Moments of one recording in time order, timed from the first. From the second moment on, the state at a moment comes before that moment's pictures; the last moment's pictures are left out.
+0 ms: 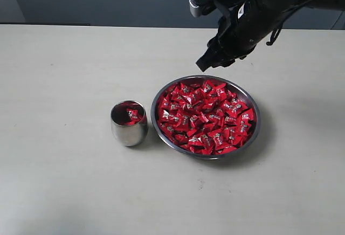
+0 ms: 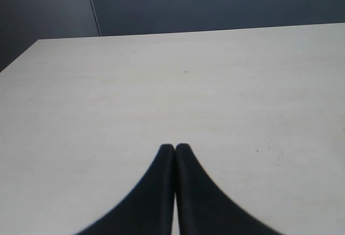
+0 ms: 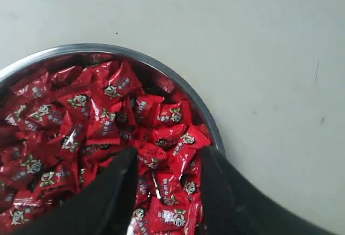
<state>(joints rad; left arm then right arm) 0.19 0.00 0.00 0.03 0.34 0.03 0.59 1.78 -1.31 0.02 0.66 -0.33</state>
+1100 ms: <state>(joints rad) 0.19 0.00 0.00 0.03 0.34 0.03 0.67 1.97 -1.34 0.35 0.82 0.13</state>
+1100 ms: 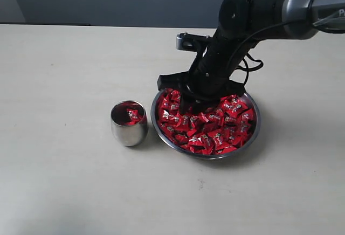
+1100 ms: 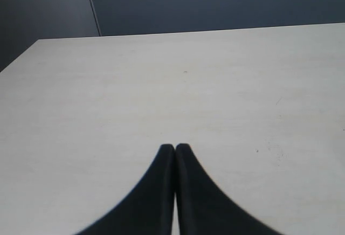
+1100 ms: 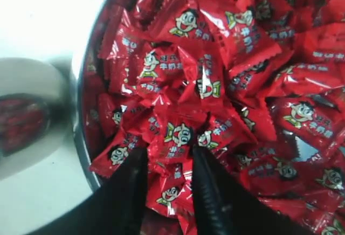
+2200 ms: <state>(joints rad) 0.19 0.00 0.00 0.03 0.34 0.03 0.70 2.03 -1.34 0.35 0.78 0.23</state>
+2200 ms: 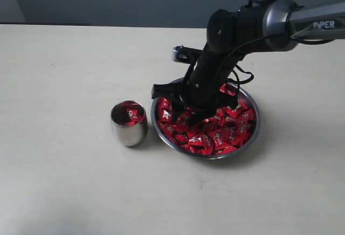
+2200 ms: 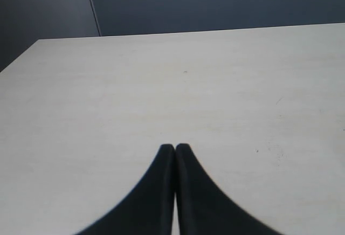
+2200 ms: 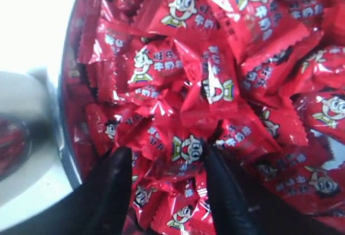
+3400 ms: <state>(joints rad) 0.19 0.00 0.00 0.03 0.34 0.03 0.70 2.02 -1.34 0.32 0.78 0.24</state>
